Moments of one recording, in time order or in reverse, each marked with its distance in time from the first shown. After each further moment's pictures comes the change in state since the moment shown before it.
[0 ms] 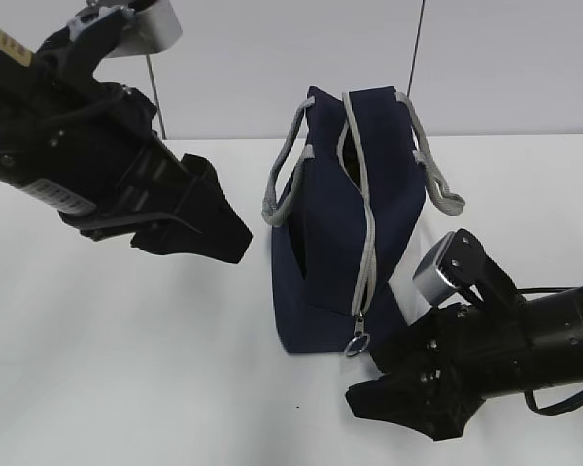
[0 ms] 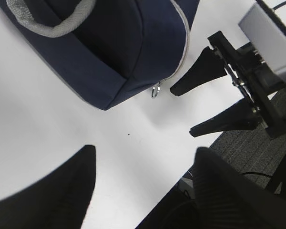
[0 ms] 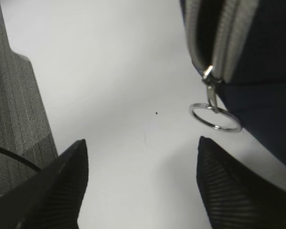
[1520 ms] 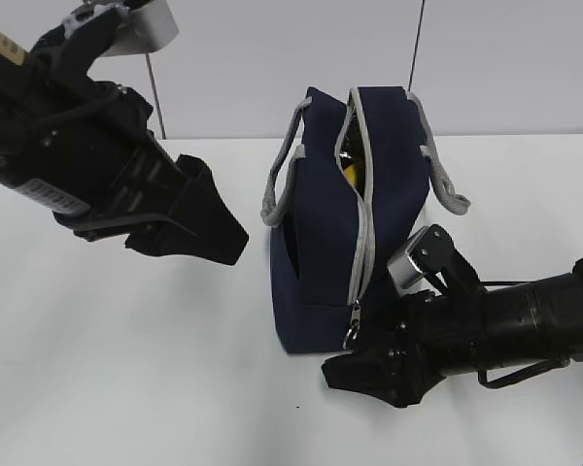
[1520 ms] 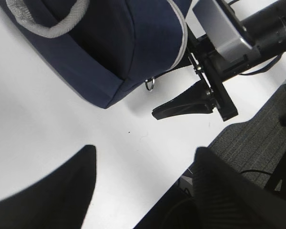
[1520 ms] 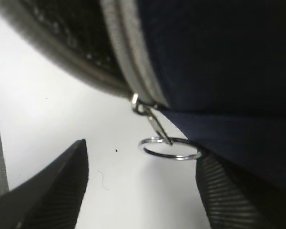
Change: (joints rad) left arm 0.000 -0.010 0.001 0.005 0.009 0.000; right arm 0.002 0.196 -0.099 0.182 0.043 -0.173
